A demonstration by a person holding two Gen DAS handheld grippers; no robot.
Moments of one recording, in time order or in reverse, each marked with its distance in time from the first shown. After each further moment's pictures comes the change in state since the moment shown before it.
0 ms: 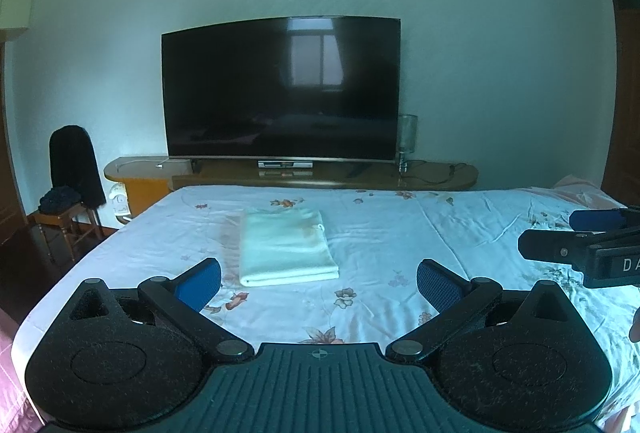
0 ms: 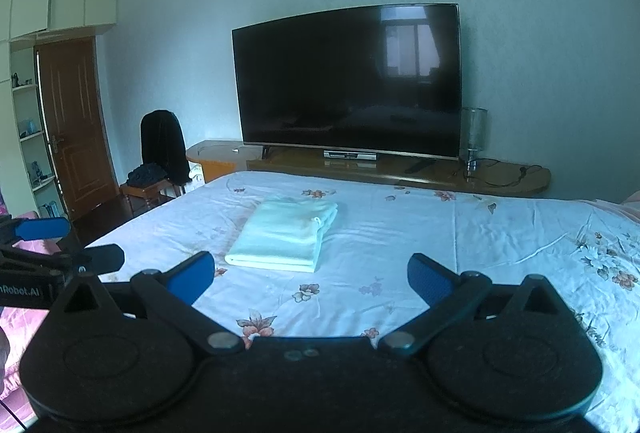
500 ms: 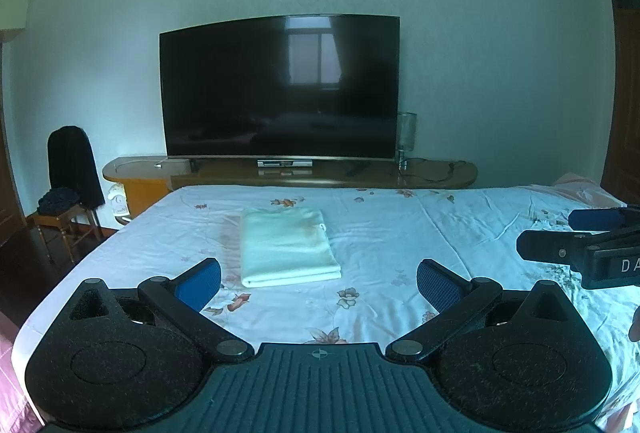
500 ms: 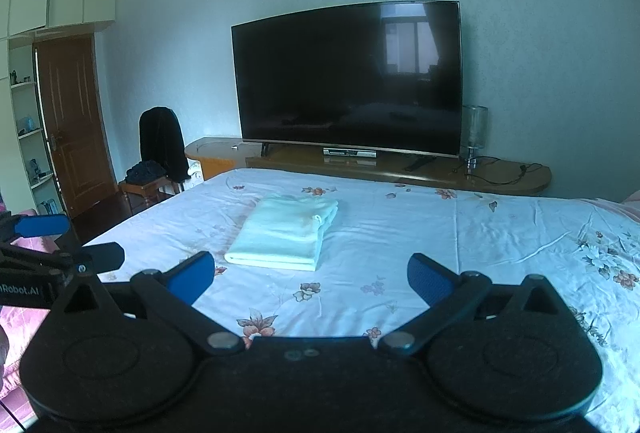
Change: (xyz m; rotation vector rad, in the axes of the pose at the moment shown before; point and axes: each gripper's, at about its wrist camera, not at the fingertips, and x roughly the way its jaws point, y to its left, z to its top) left arm 0.006 0.005 0.003 0.006 0.004 -0.006; right arm 0.004 0.005 0.003 -0.003 0.008 -0.003
